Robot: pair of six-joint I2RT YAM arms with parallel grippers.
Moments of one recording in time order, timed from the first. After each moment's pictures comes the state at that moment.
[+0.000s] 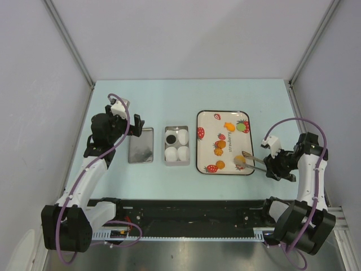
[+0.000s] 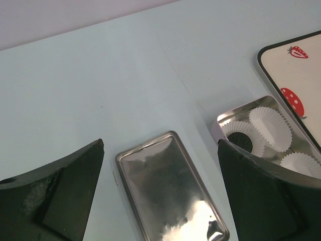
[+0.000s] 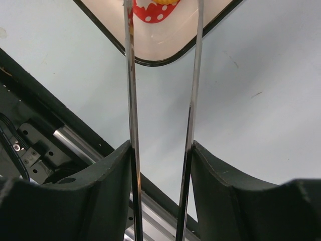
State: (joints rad) left arm -0.07 1.03 0.69 0.09 0.28 0.11; right arm -0.42 1.04 0.81 -1.17 -0.52 -1.18
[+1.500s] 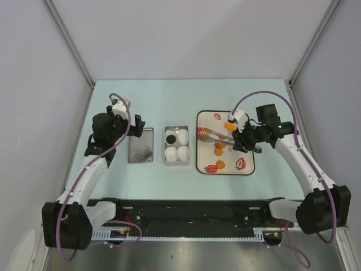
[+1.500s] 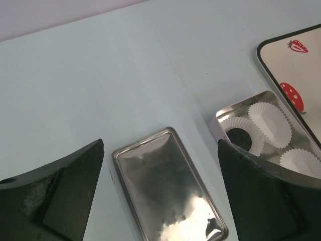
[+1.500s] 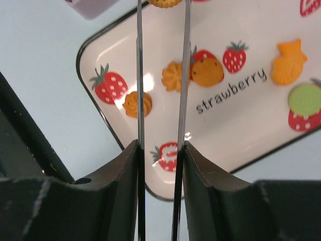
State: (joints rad) left arm -0.07 1.05 0.69 0.09 0.29 0.11; right arm 0.19 1.21 1.04 -0.83 -0.55 -0.65
